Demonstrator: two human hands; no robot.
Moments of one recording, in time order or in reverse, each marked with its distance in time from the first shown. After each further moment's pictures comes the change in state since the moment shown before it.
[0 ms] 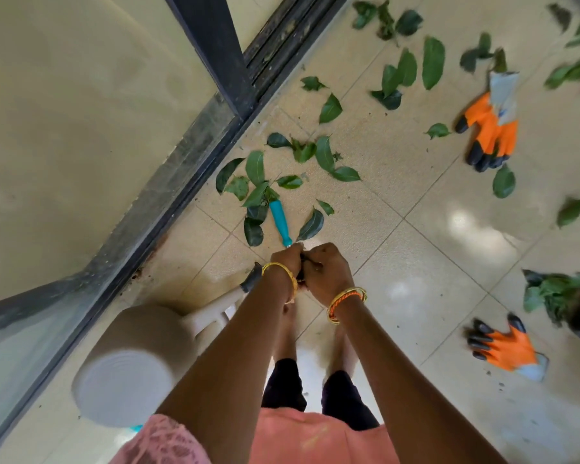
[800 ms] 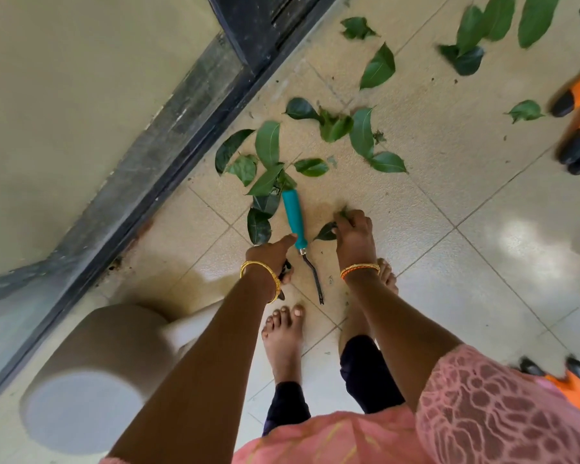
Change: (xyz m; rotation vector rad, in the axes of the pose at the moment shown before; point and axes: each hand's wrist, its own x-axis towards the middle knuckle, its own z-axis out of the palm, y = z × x) left_hand 0.103 0.012 -0.027 -0.031 0.209 -0.015; right_hand 0.152 0.109 0.057 -0.491 0.214 -0.270
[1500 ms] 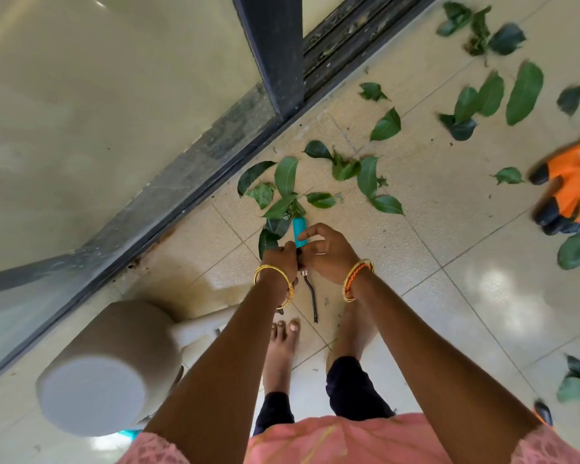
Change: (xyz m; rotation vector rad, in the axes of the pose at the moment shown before) left_hand -0.043 0.031 0.004 0.029 -0.018 0.171; right_hand 0.013 -0.090 -0.098 0.804 -0.622 0.300
